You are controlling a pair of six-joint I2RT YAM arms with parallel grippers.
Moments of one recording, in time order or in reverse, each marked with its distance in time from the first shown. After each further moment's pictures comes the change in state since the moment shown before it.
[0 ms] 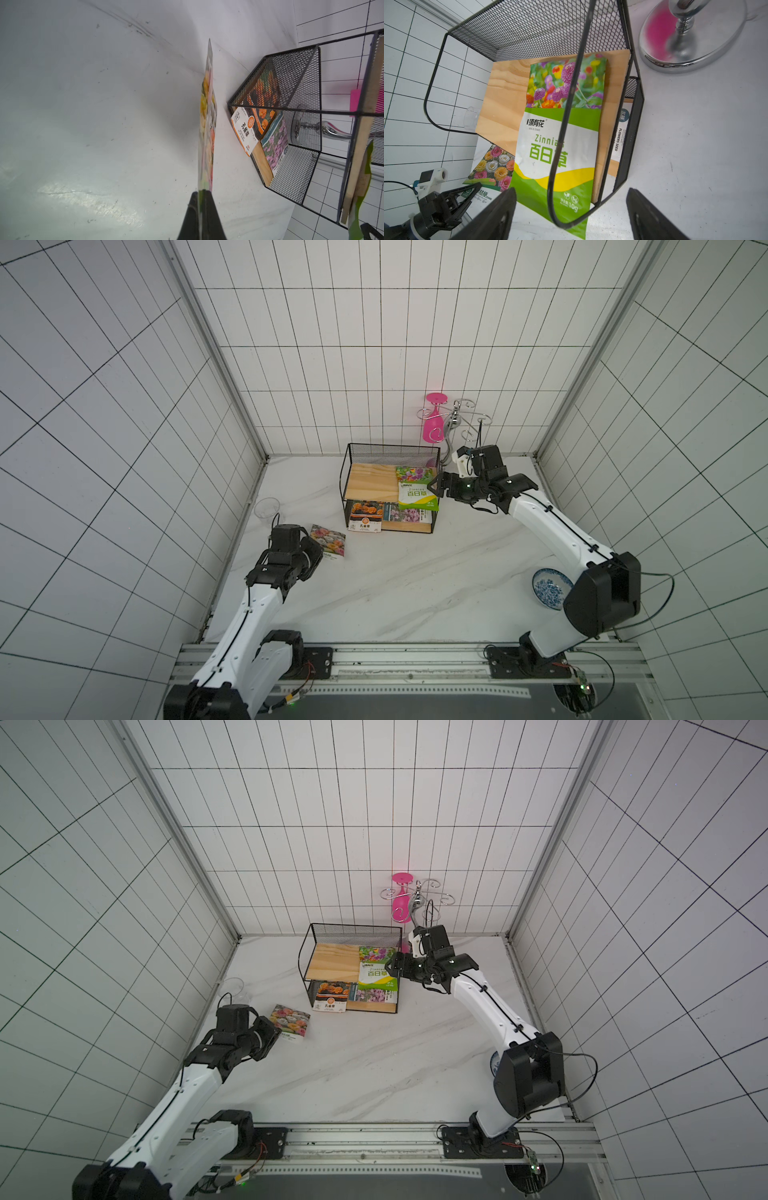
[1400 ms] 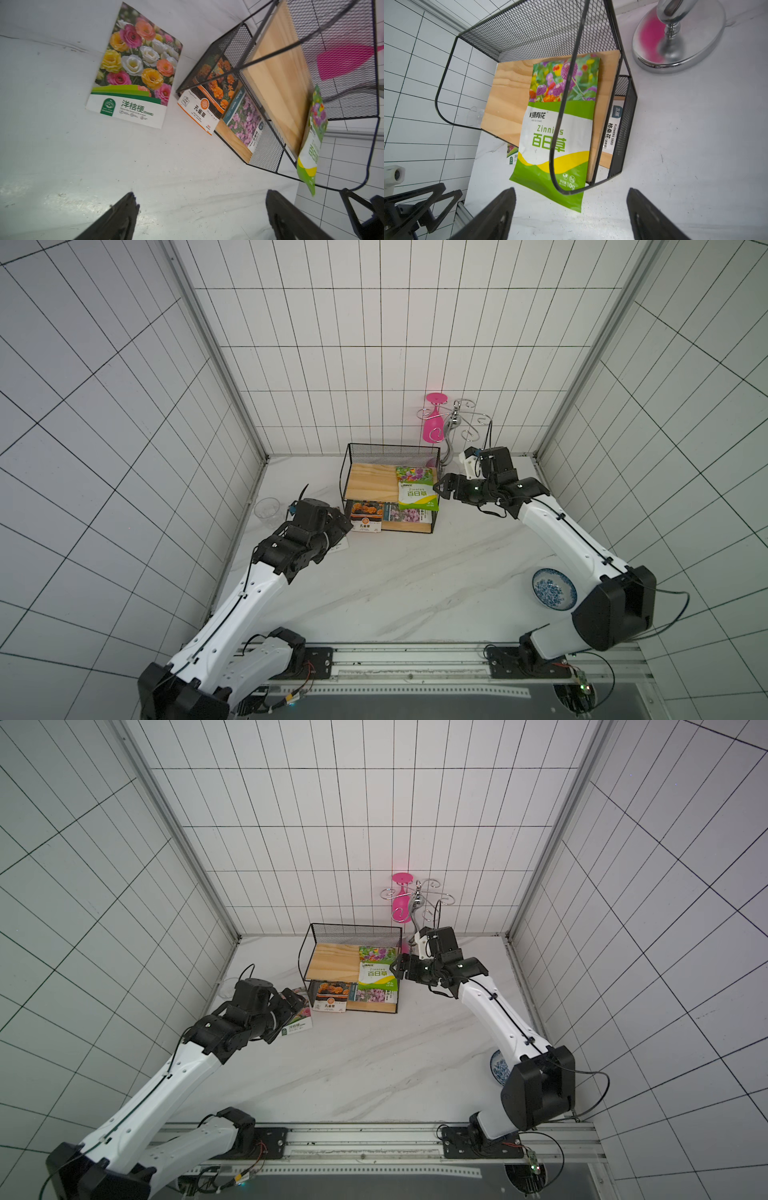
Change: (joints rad) left arm -0.384 0.103 0.418 -0.280 -0.254 -0.040; right arm -0.020 -0.097 -0.066 -0.024 -0.008 0.011
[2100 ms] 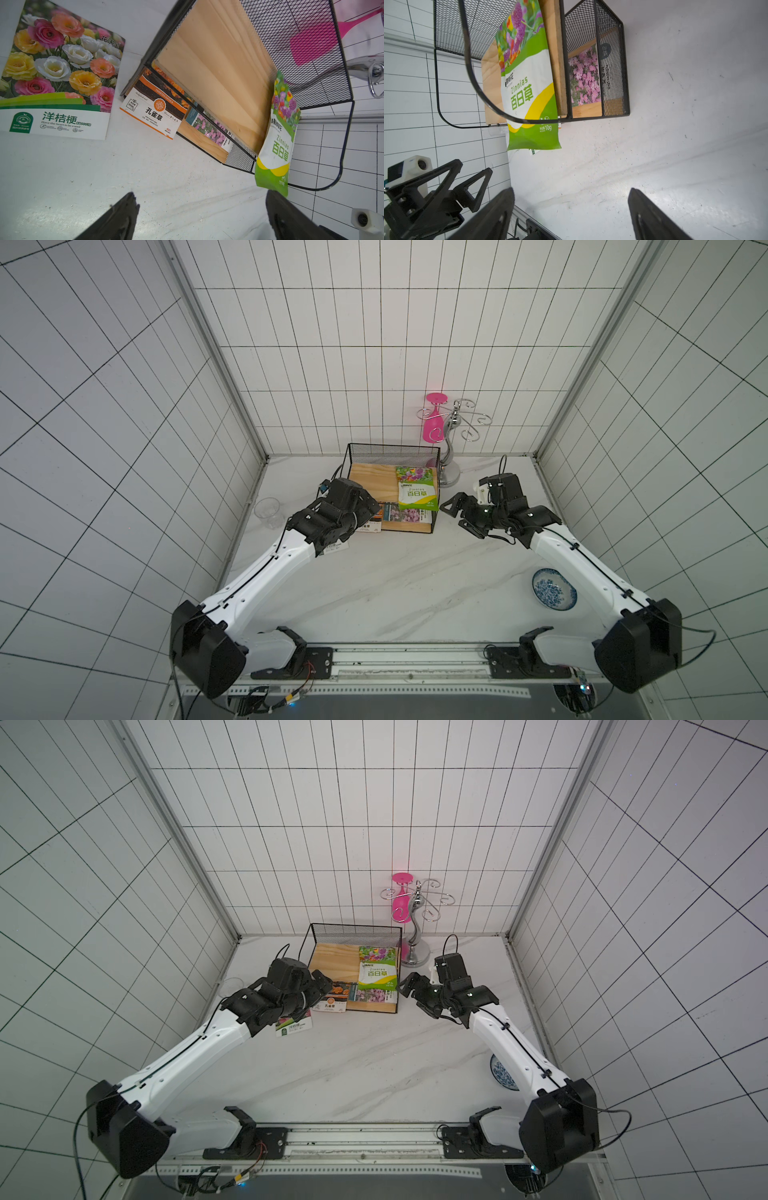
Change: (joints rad) left arm -0.112 0.240 0.175 0.093 -0.052 -0.027; right arm 0.010 -0.192 -0.272 0.057 -0.047 0.390
